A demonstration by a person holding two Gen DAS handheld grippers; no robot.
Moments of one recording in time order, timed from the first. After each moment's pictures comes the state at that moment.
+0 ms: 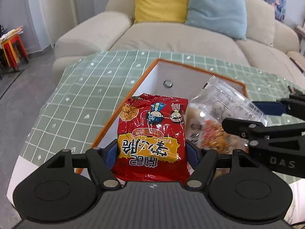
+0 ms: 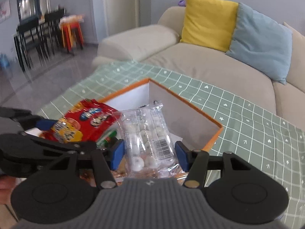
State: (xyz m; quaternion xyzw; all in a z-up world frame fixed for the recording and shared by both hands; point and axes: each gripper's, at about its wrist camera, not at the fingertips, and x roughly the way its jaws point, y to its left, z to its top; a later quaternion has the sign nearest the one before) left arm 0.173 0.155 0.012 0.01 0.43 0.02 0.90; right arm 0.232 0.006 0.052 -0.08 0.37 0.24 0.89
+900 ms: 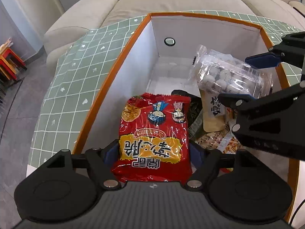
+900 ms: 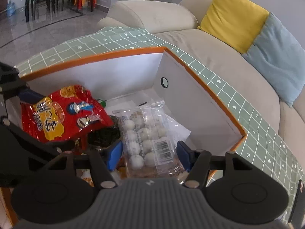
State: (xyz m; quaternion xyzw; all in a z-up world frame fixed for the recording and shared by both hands) left arm 0.193 0.145 -0.037 0.11 0.51 0.02 0.85; right arm 0.265 0.043 -0.009 -0.21 0.39 0.25 0.86
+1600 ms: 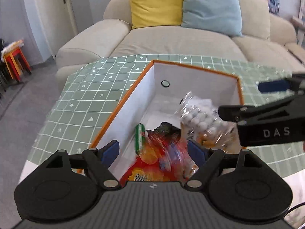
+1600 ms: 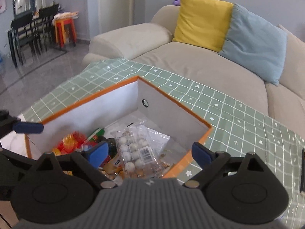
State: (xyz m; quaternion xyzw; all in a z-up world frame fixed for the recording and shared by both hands) left arm 0.147 0.140 0.024 0.03 0.41 0.02 0.91; right arm 0.236 -0.011 0.053 -0.08 0.37 0.21 0.90
